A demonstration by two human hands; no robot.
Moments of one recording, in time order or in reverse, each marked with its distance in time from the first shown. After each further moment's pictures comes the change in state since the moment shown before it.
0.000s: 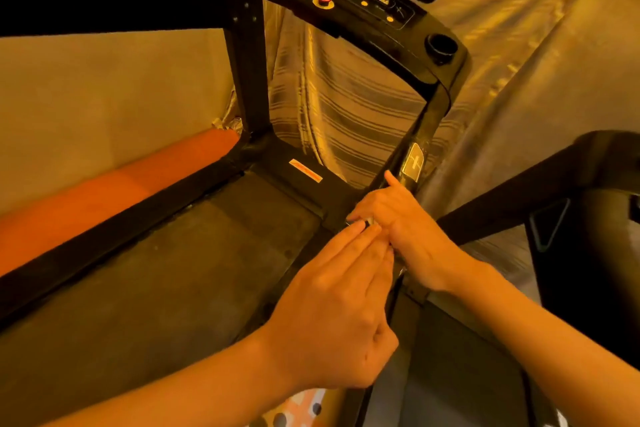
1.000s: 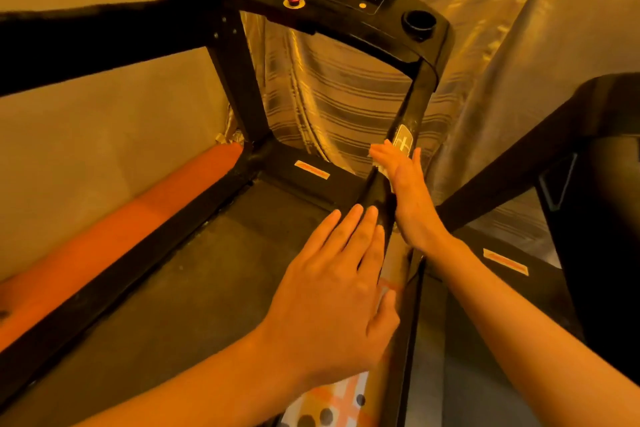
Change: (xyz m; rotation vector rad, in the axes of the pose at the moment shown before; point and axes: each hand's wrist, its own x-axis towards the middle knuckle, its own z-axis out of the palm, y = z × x) left_hand 0.007 0.007 -0.022 0.086 -0.244 -0.077; right_hand 0.001 0.037 0.047 0.247 0.419 0.357
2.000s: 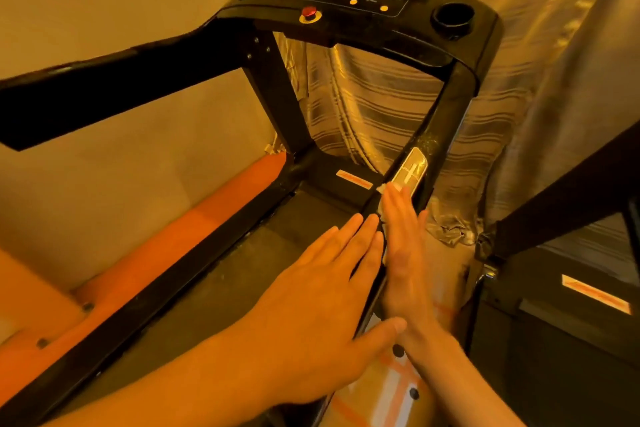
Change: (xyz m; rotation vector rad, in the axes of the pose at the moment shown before) left_hand 0.087 0.003 -0.018 -0.073 -0.528 -0.151; right_hand -0.020 -0.003 0.027 0.413 0.148 0.085
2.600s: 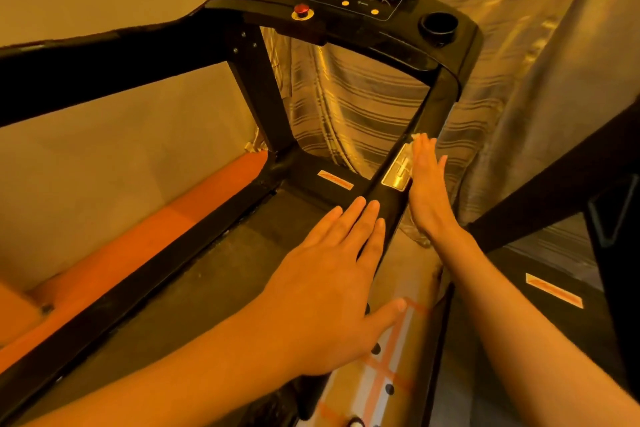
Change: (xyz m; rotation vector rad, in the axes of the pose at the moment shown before) left_hand 0.004 -0.005 0.012 0.147 0.090 0.030; right_hand 0.092 0.070 -0.042 -0.305 -0.046 0.151
